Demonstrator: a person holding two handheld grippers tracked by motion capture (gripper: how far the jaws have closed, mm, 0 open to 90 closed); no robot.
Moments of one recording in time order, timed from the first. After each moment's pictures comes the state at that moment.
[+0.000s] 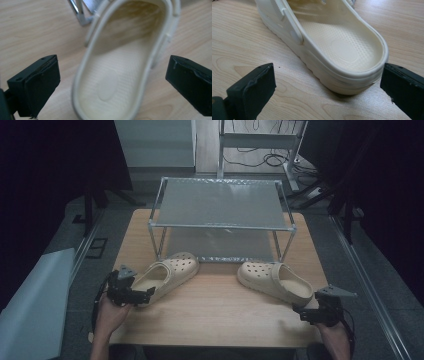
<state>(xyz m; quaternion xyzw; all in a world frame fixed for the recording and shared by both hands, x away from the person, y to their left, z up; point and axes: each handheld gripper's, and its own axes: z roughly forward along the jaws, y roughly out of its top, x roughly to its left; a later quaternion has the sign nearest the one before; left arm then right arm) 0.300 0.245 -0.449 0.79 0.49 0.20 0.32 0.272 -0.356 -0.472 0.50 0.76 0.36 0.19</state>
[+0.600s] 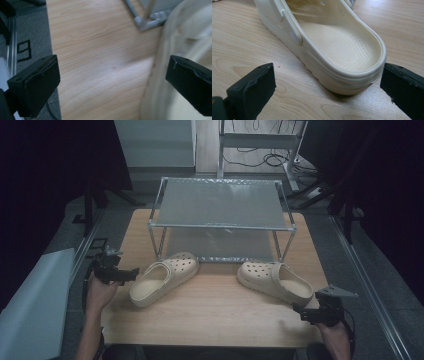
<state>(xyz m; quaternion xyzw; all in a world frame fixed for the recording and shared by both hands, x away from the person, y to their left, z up) 0.358 0.297 -0.455 0.76 0.55 0.22 0.26 0.271 -0.357 -0.471 0.50 0.76 0.37 0.19</state>
